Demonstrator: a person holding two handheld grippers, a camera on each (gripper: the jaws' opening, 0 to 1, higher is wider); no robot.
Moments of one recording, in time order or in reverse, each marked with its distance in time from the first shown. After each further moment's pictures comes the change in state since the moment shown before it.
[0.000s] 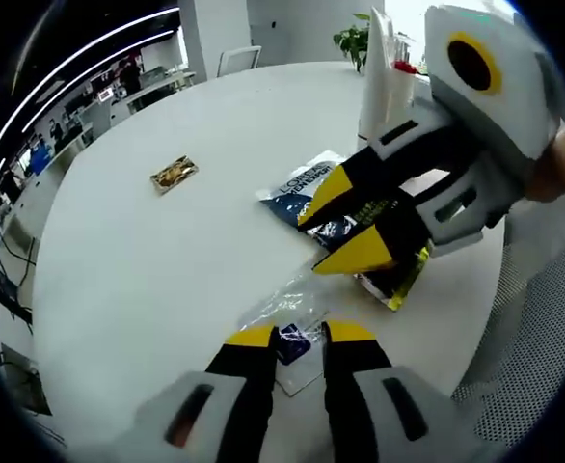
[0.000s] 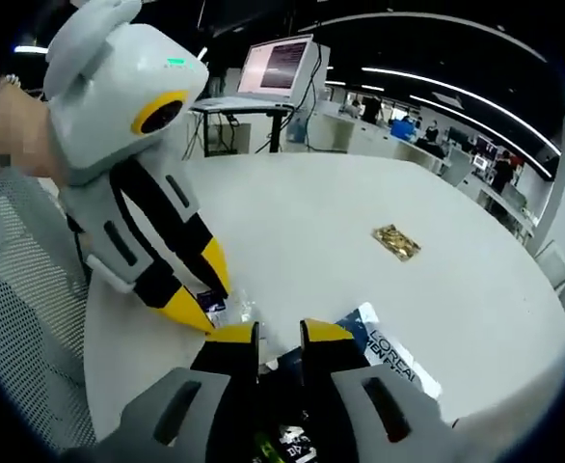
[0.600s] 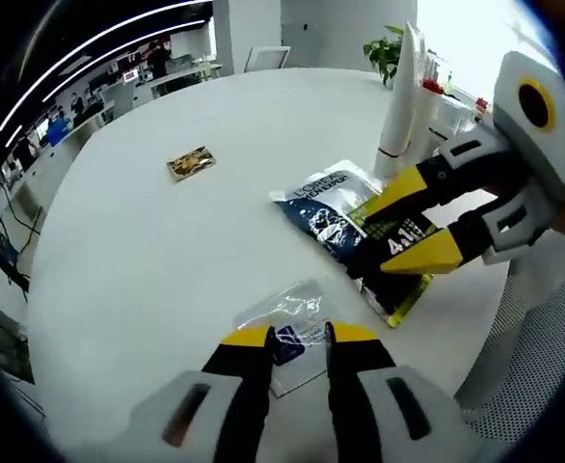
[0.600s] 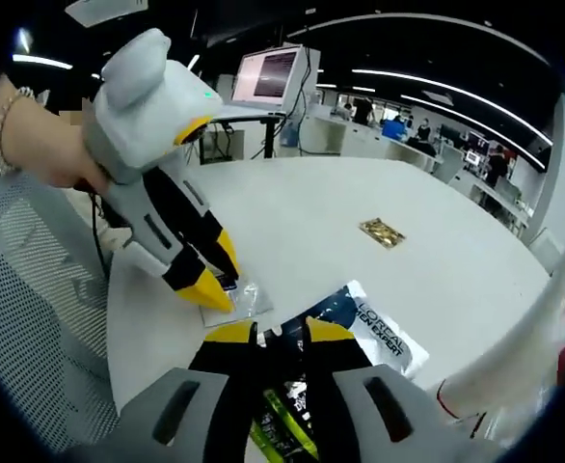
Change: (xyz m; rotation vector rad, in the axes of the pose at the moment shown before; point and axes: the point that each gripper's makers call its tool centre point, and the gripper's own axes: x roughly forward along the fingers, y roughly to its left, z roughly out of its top) left arm 0.000 -0.001 0.004 -0.102 -0.011 0.034; right arm -0.033 0.002 -0.011 0.041 -0.023 -0.017
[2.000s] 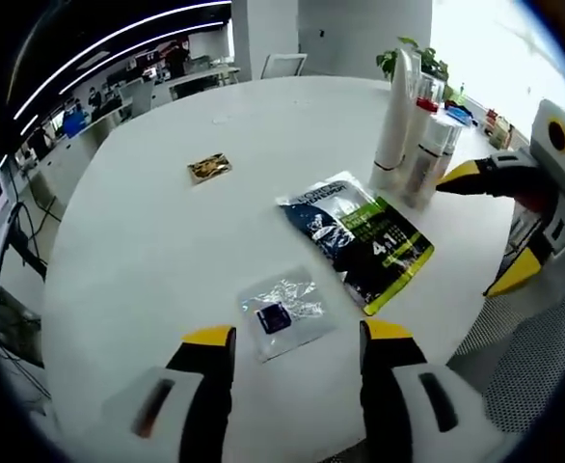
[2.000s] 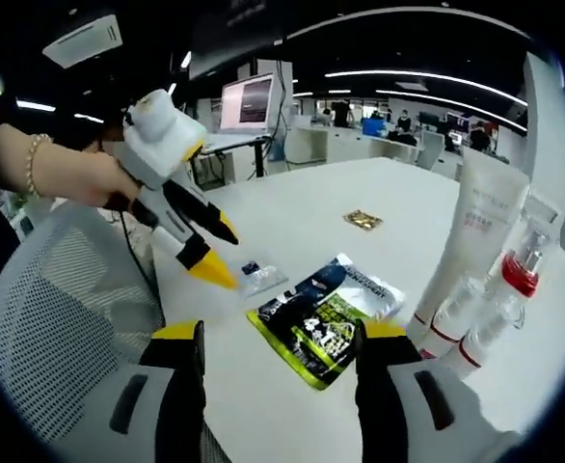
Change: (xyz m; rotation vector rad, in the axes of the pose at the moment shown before) left arm -0.041 -0.009 -0.002 -0.045 -0.024 0.039; right arm -0.090 0.014 -0.017 0.178 -0.067 -0.016
